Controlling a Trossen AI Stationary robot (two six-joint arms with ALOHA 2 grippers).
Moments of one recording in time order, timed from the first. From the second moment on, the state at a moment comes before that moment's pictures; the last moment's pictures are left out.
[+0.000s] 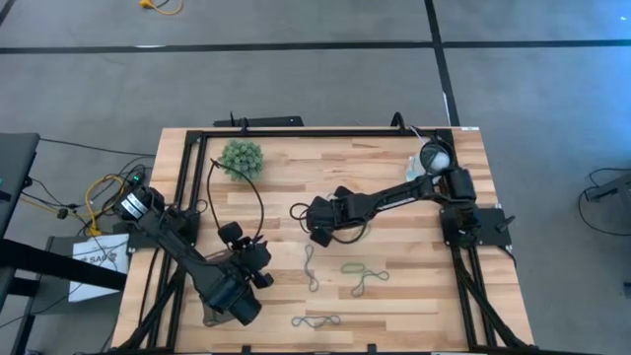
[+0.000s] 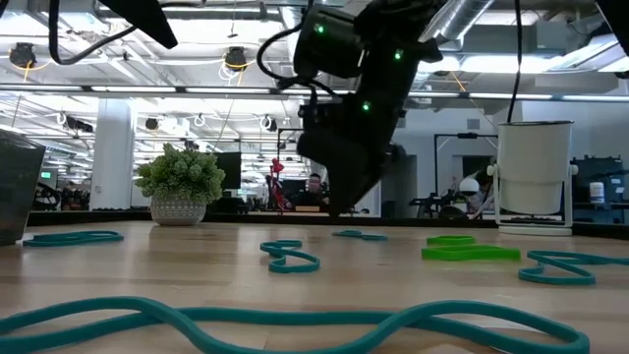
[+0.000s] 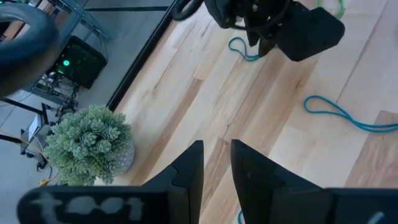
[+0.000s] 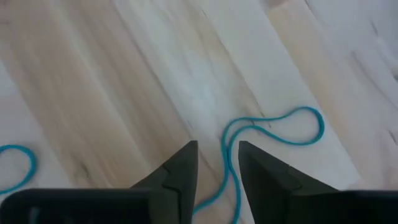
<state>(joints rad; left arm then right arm) -0.71 1.78 1.47 -1.53 -0.92 -1.25 0.08 2.03 1.39 -0.61 0.36 0.47</state>
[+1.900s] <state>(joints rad) -0.81 1.82 1.47 -1.34 -1.17 -1.21 0.37 1.81 1.32 -0.05 0.44 0.33</state>
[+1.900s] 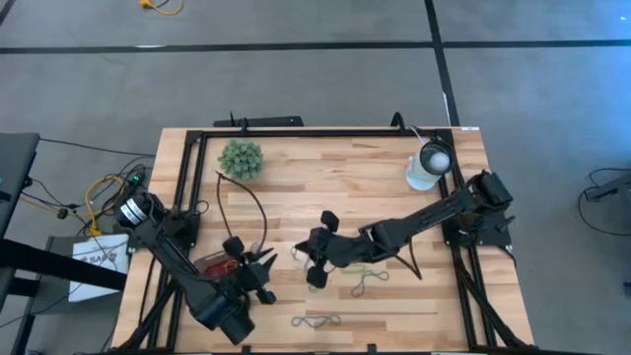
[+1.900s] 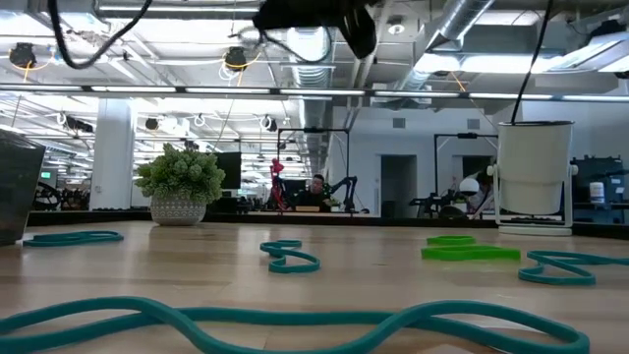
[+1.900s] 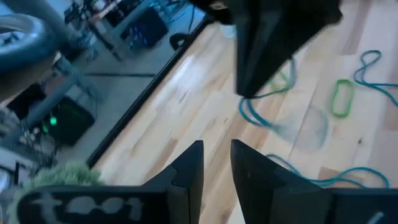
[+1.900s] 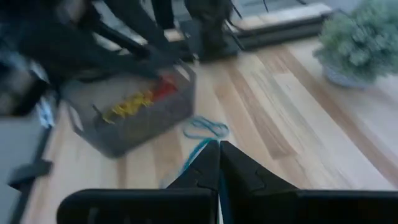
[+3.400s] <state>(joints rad) -0.69 1.93 1.47 -1.19 -1.16 -0.93 0.36 1.84 1.33 0.08 0.34 0.23</state>
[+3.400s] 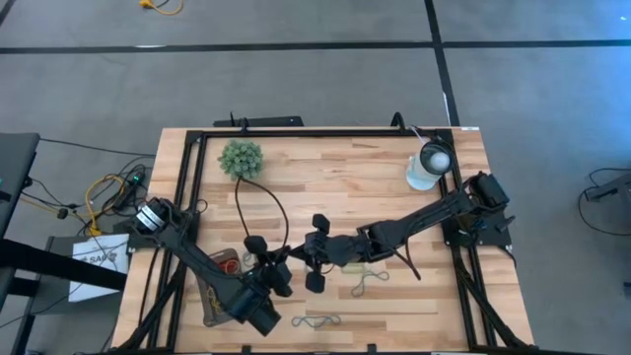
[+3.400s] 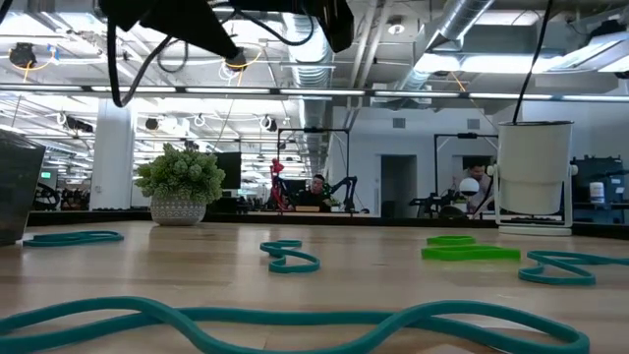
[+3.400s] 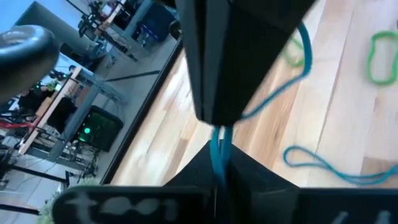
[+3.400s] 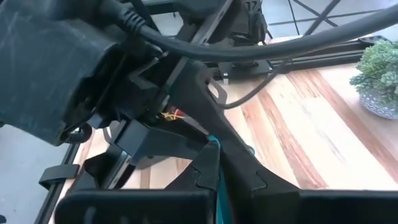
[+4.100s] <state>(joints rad) -0.90 1.93 1.47 -1.57 -0.74 -1.35 0.42 1.84 1.33 -0.24 0.35 0.43</state>
